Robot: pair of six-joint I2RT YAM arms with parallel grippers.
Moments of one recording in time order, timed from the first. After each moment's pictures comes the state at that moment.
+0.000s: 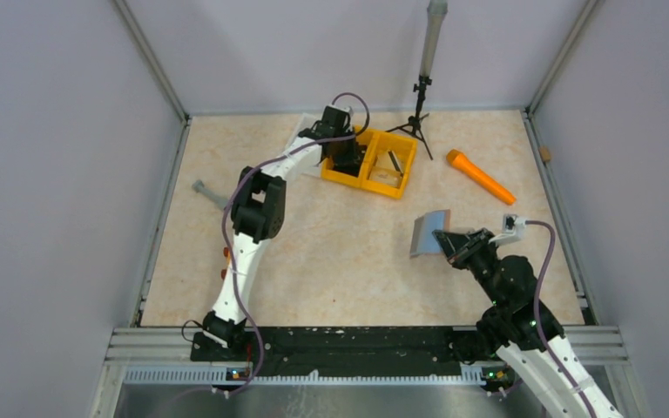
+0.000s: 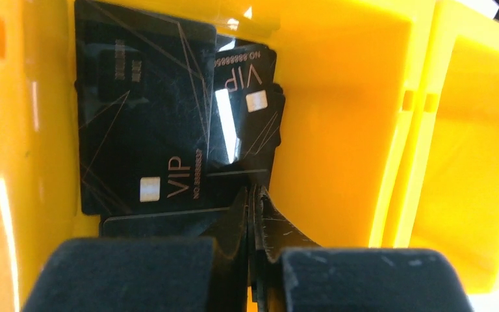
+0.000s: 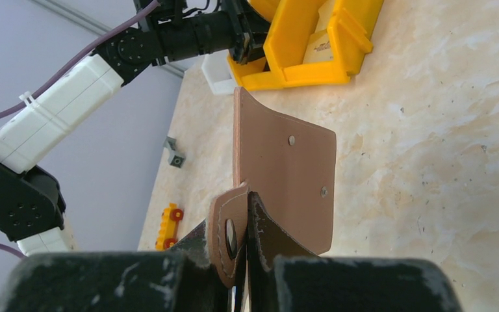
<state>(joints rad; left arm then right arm) -0.44 2.48 2.12 -0.43 0.23 -0.50 0.50 0.13 0.26 -0.22 0.12 0.90</state>
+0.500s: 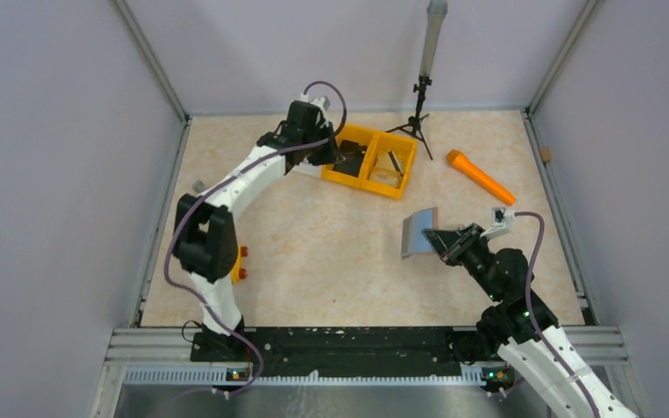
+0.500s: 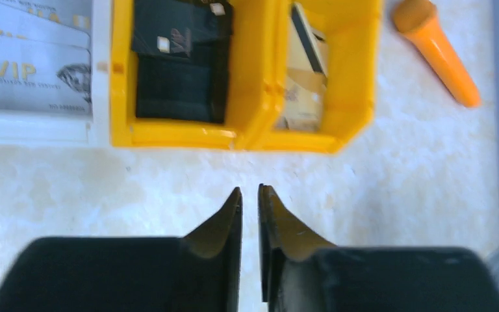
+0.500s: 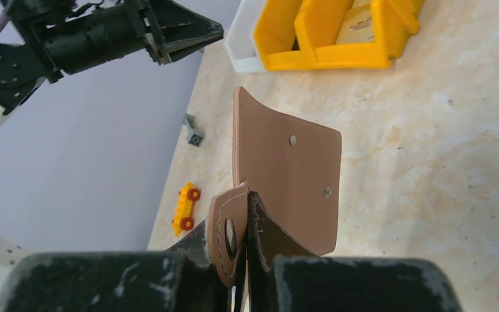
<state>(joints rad) -0.44 1.94 1.67 -0.44 0.17 -0.47 0.50 0.24 0.26 -0.11 0.02 0.91</state>
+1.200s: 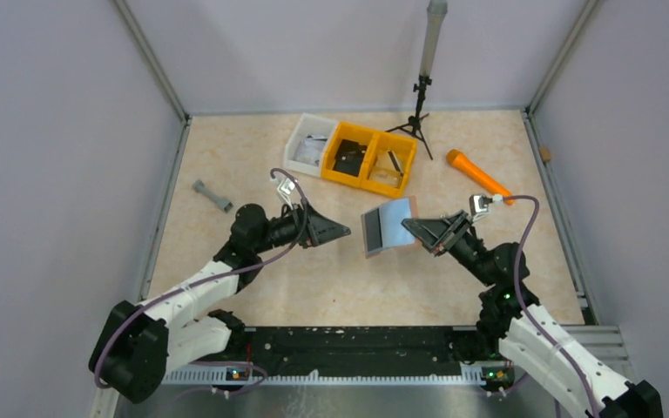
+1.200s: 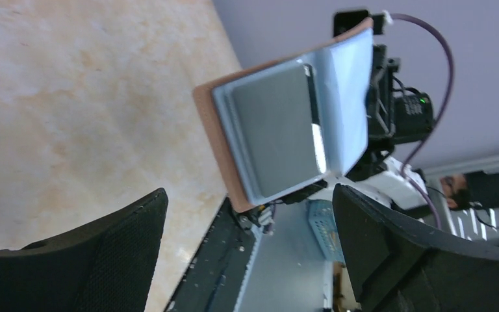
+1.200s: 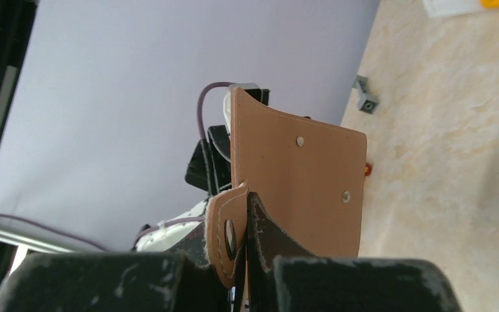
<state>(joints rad) -0.49 1.05 0.45 0.50 0.66 -0.98 0.50 0.50 0.21 0.50 -0.28 1.35</state>
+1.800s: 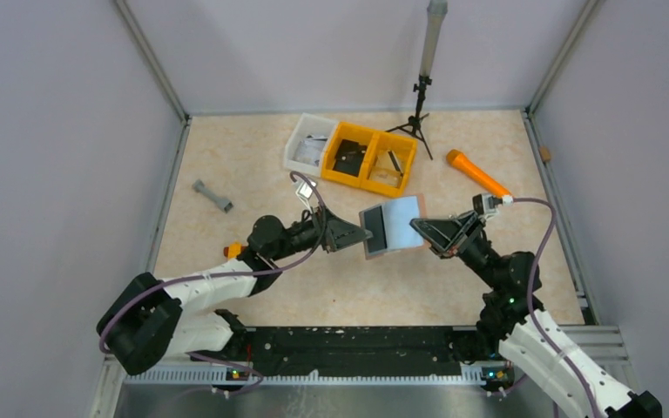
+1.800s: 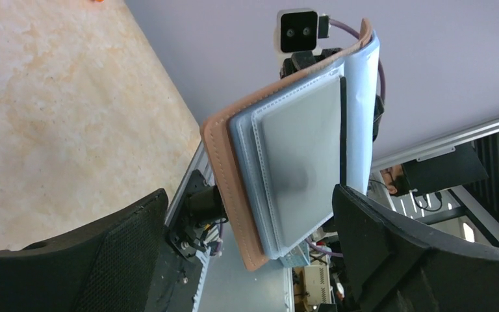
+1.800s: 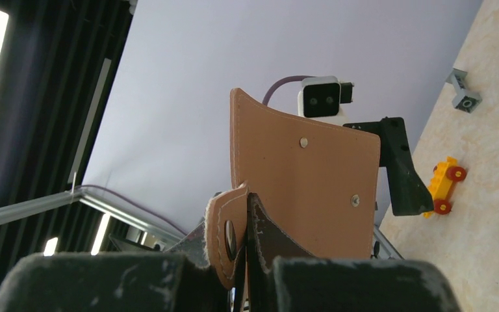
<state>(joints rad) -0.74 1.18 0.43 0.90 0.51 -1.20 0.50 0.46 0.21 0.66 -0.34 1.55</state>
